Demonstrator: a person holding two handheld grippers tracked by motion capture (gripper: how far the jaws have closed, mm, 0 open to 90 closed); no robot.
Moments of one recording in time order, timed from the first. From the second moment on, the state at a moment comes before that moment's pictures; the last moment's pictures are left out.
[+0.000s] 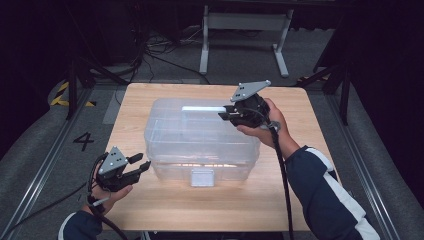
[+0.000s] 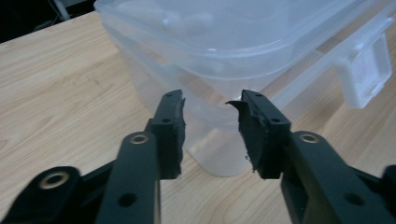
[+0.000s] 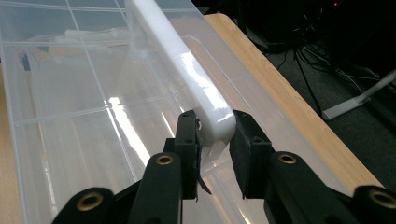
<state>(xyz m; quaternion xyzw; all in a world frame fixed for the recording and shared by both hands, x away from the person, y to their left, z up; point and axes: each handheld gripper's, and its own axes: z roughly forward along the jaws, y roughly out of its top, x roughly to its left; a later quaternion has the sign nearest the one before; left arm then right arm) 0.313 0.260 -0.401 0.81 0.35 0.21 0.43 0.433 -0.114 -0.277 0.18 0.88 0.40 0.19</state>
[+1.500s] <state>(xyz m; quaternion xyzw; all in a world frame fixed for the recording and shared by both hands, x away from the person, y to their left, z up) 0.324 0.252 -0.388 0.81 0.34 0.21 0.43 0.391 -0.258 -0.329 0.27 0.81 0.45 0.25</state>
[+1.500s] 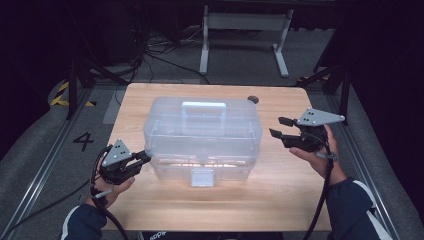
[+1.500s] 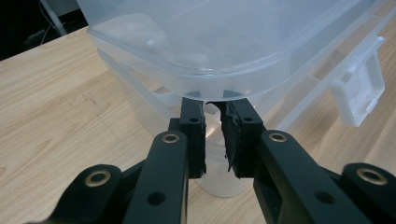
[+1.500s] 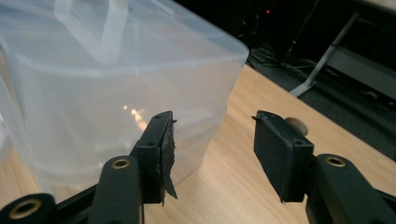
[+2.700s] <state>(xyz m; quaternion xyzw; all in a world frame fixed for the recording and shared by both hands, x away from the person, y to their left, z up) 0.331 0.249 -0.374 0.81 0.33 0.24 0.42 0.387 -0.241 -0.385 0.24 0.82 0.48 0.21</state>
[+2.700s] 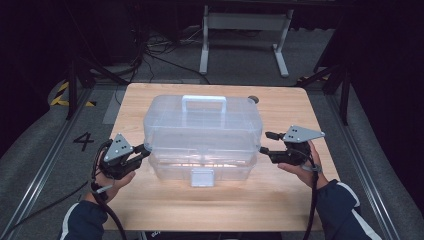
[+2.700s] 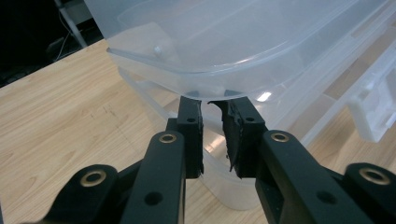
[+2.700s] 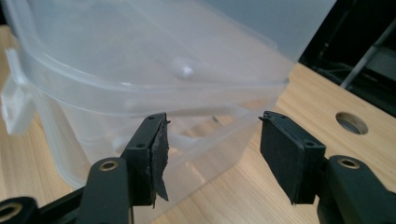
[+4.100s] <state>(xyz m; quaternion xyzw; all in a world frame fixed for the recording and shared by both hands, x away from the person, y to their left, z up) 0.302 0.283 -0.424 0.83 0.39 0.22 0.34 0.371 -0.216 -0.362 0.25 0.72 0.53 0.37</state>
